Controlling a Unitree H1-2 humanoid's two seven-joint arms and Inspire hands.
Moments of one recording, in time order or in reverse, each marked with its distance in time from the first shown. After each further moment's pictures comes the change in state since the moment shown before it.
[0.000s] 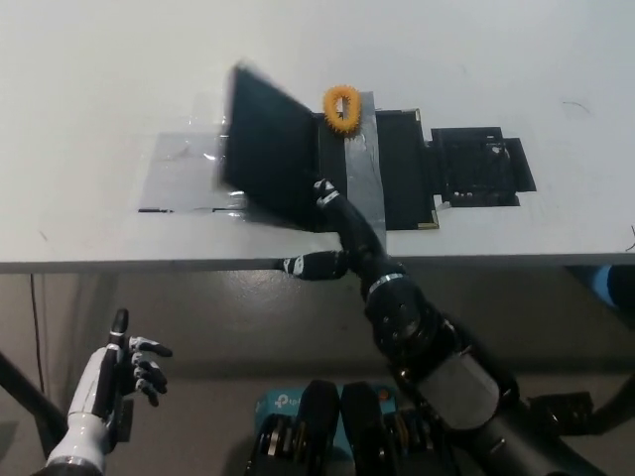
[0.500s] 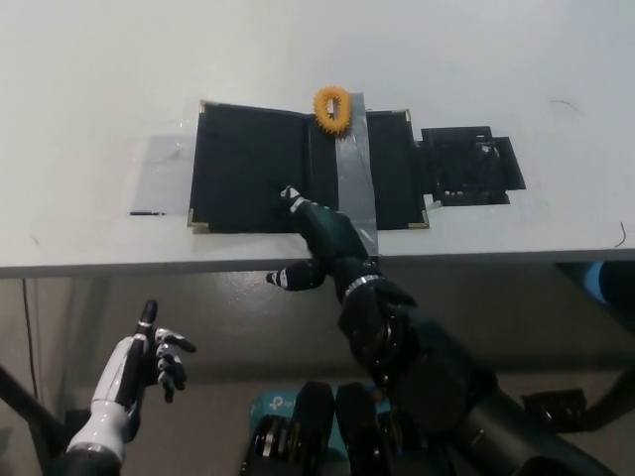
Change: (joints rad) left_arm -0.041 -0.001 -0.059 0.000 0.017 0.023 -0.008; right_arm -0.075 0.014 0.141 0.104 -0.241 -0.024 -0.001
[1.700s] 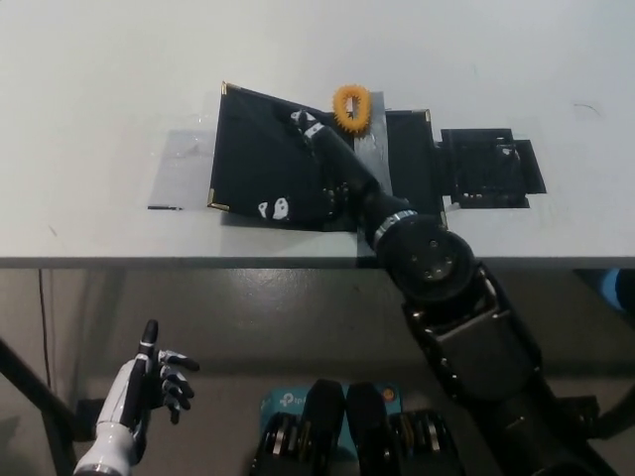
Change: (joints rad) left_arm 0.054 -0.044 0.037 0.015 -0.005 0.005 -0.003; right_arm 0.044 0.000 -0.410 -0.430 0.326 0.202 0.282
